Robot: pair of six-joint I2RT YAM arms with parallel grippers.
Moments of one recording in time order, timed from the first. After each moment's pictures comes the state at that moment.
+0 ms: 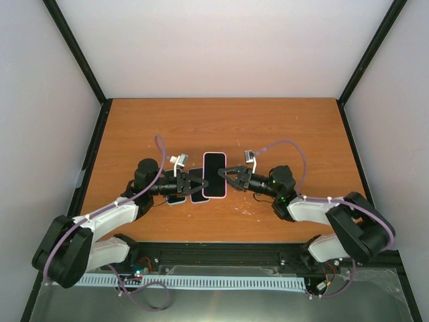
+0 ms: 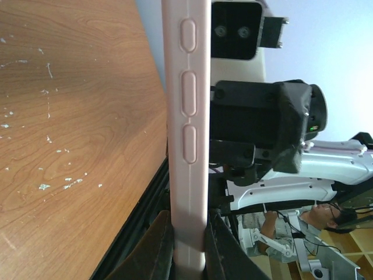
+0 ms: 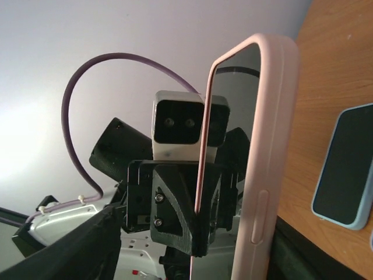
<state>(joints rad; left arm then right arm) -0.45 1.14 0.39 0.53 0.96 -1.05 0.63 1.43 0.38 1.16 -0.69 1.28</state>
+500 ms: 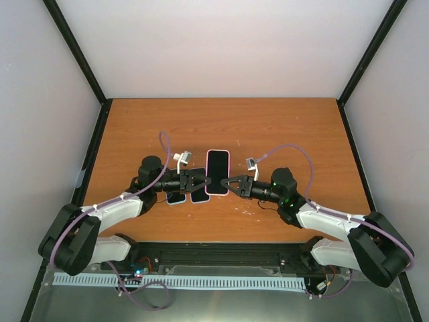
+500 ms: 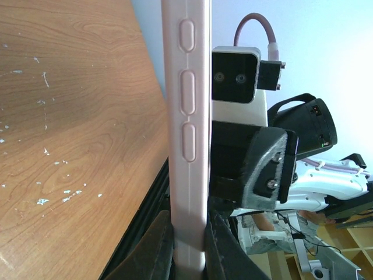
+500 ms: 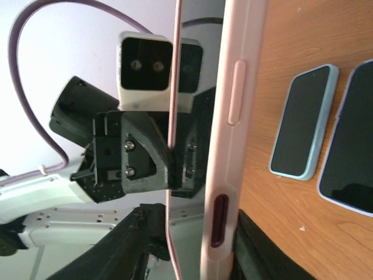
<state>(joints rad) -0.46 1.24 0.42 0.62 0.96 -1.06 0.66 1.18 0.36 0.71 -0.66 1.10</state>
